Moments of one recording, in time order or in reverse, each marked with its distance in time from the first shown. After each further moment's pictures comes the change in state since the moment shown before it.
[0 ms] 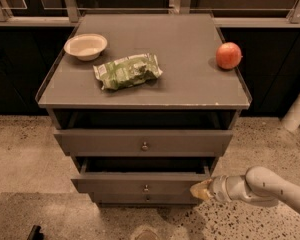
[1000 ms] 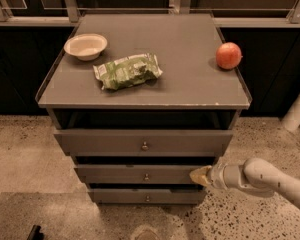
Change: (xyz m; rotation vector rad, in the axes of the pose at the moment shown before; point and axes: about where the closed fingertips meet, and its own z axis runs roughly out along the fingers) arm -0.050 -0.040 -0.002 0.127 -0.075 -0.082
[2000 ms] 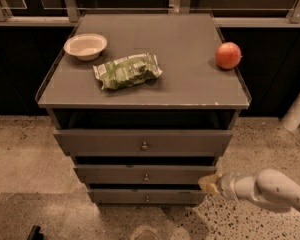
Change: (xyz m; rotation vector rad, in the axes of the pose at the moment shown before) arm 0.022 0.017 -0.037 0.024 -0.015 0.085
